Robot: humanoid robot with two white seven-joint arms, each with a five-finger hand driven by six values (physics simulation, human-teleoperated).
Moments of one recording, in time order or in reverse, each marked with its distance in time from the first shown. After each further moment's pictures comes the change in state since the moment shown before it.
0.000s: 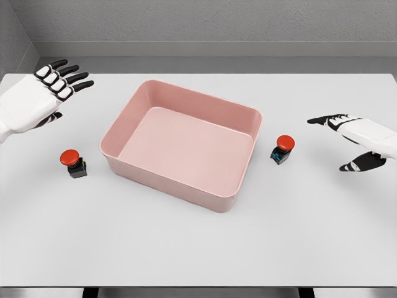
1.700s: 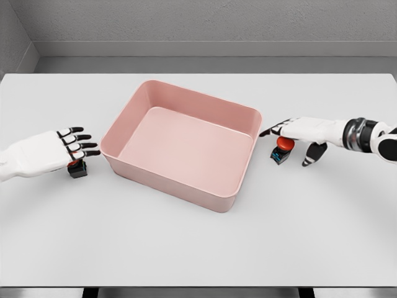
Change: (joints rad) left arm 0.043 0.193 -0.188 -0.143 0.002 -0.002 -0.324; right arm -0.529 0.272 0.445 0.256 0.173 0.002 0.350
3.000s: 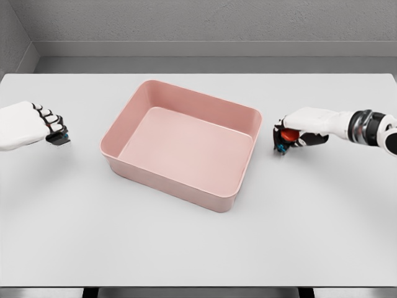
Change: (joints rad) left arm -0.055 0.053 0.105 -0.025 0.053 -0.001 -0.098; right arm 0.000 -0.009 -0.058 -0.029 0.001 -0.008 0.000
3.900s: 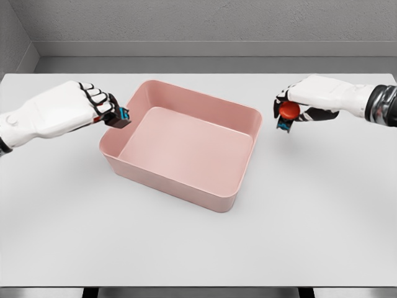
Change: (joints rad) left arm -0.031 -0.194 0.038 -0.145 0.172 0.001 -0.001; right arm -0.017 -0.047 -0.125 -0.160 -0.006 0.004 0.000
